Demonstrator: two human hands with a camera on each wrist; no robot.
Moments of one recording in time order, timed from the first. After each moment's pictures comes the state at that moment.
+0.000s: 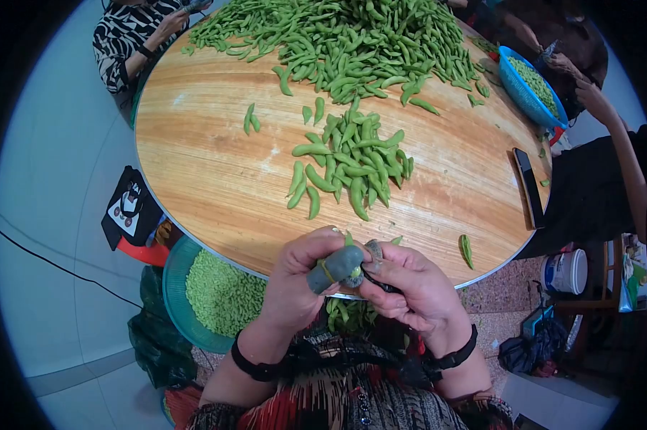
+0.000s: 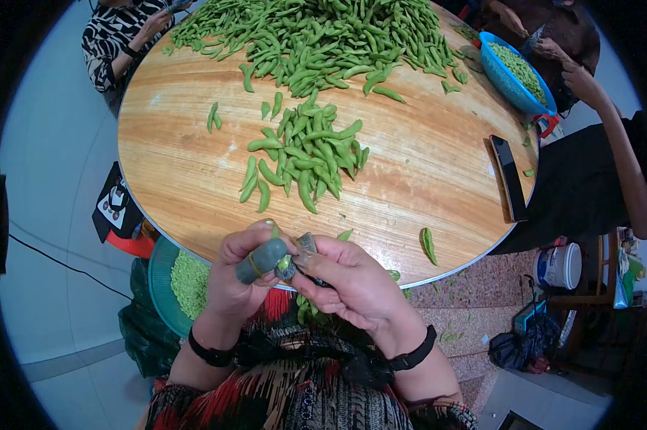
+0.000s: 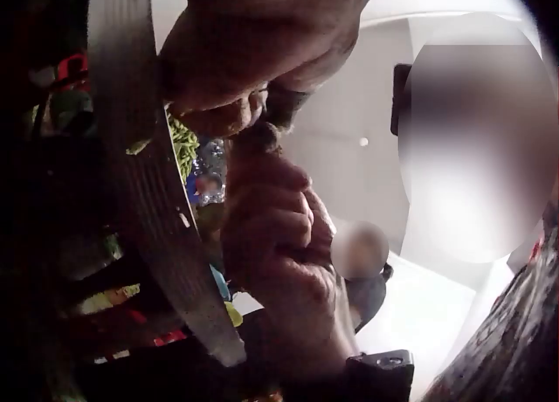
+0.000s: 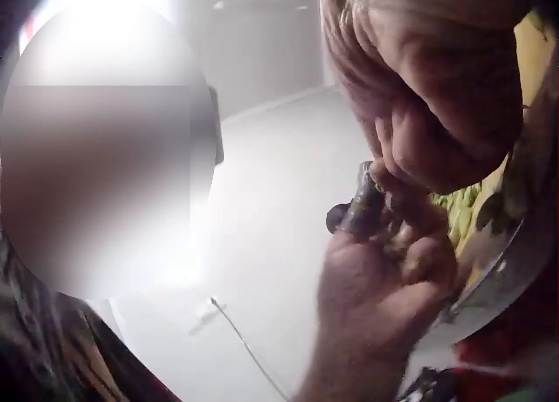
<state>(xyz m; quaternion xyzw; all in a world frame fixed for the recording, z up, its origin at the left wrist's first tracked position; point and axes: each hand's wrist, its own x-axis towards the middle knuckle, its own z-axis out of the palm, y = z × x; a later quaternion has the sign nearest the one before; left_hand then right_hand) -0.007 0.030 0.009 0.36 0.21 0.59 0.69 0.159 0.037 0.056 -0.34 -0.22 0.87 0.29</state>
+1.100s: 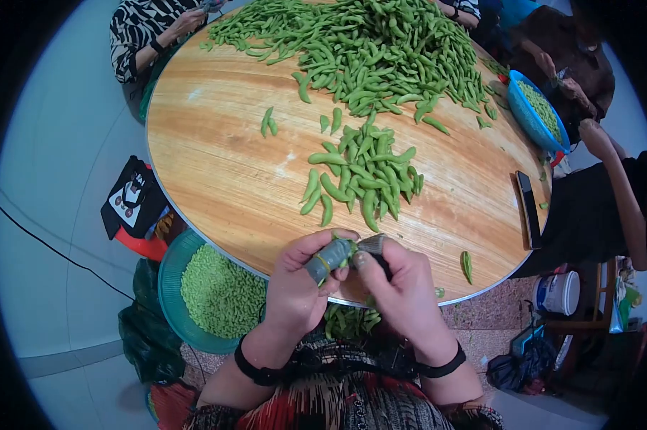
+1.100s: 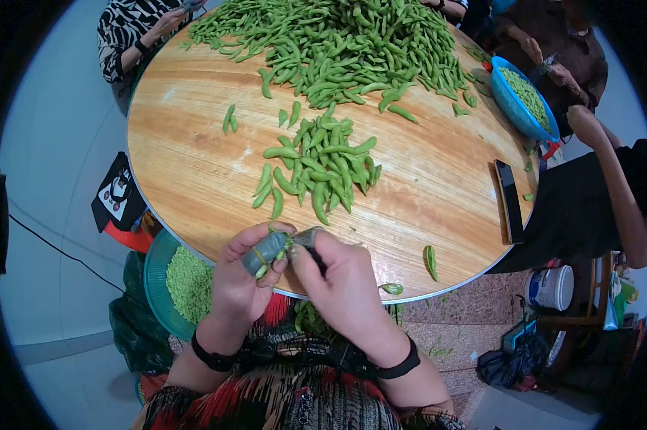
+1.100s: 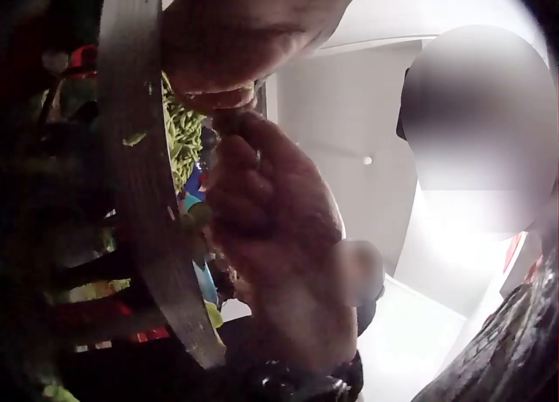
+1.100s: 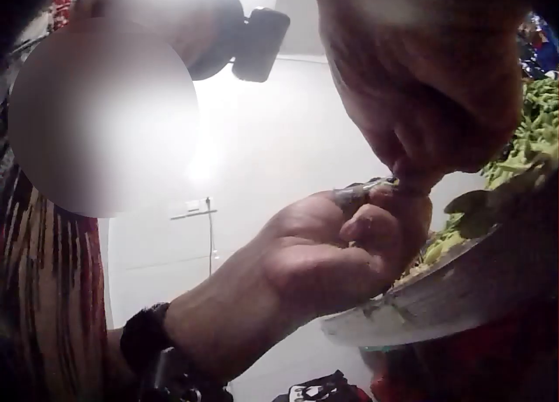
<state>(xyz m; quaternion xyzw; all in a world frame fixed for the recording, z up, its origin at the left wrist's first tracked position) -0.012 0.026 0.008 0.20 0.24 0.64 0.70 0.128 0.040 0.041 -0.49 -0.66 0.43 0.38</state>
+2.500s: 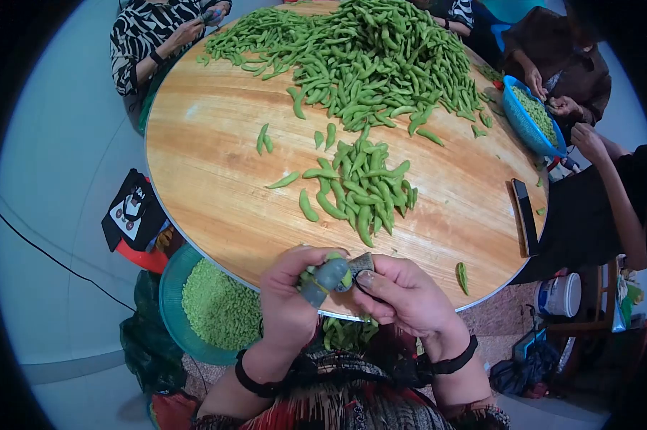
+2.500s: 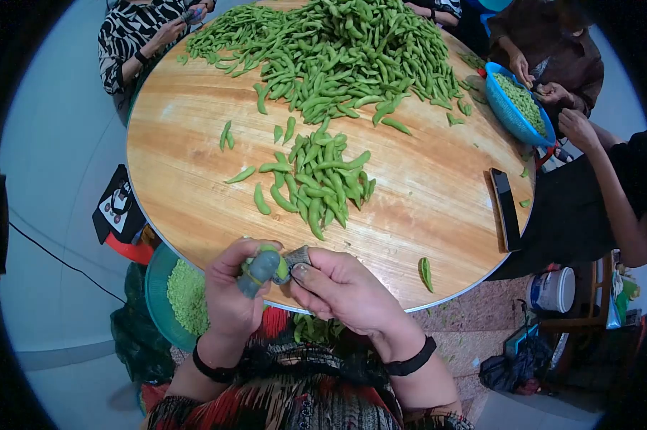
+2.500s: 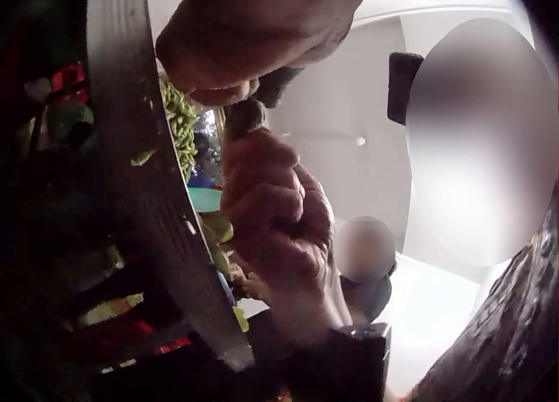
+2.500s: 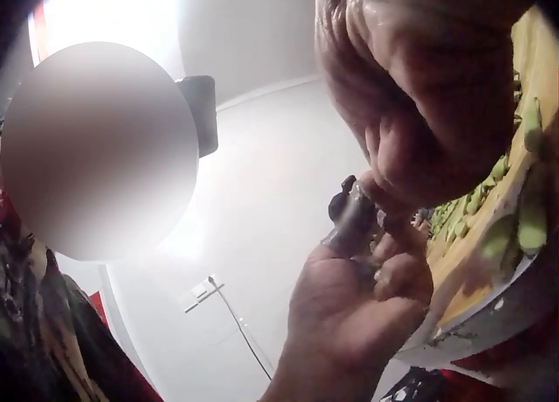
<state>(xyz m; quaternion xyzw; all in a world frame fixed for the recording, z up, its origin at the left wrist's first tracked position) -0.014 0.026 0.008 0.35 0.35 0.66 0.56 0.149 0.054 0.060 -0.37 -0.41 0.80 0.24</state>
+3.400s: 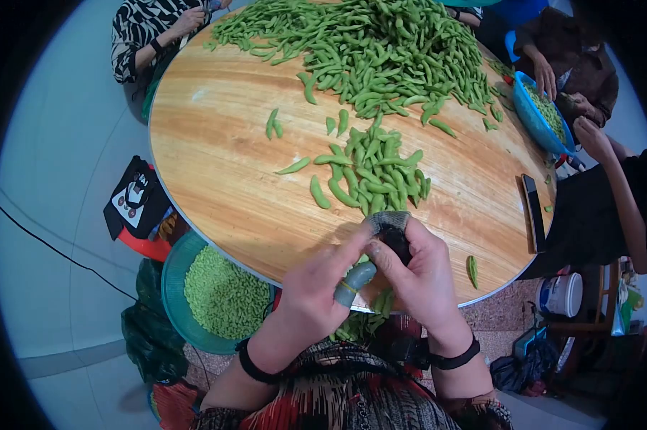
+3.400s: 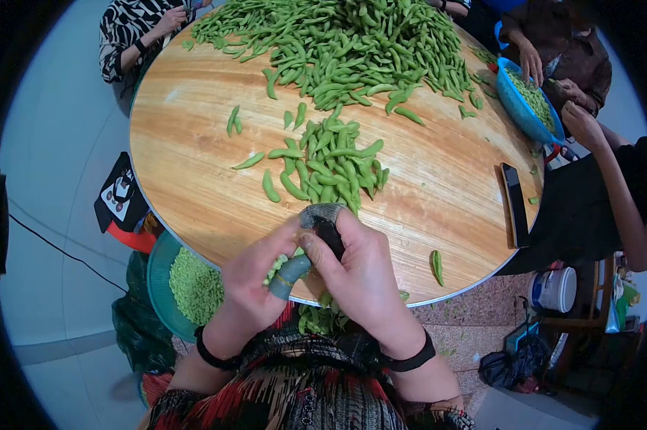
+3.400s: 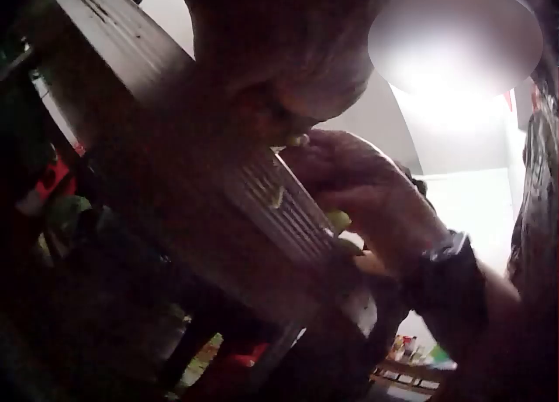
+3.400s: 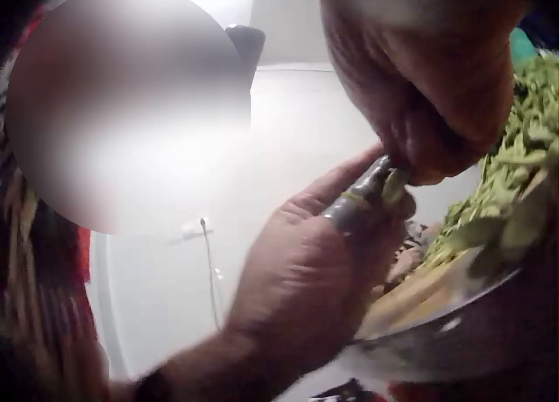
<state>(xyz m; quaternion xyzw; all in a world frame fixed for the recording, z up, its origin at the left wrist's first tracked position) -0.019 0.031 0.021 0.71 0.44 0.50 0.21 0.129 0.059 0.050 -0.45 -0.59 0.52 0.42</state>
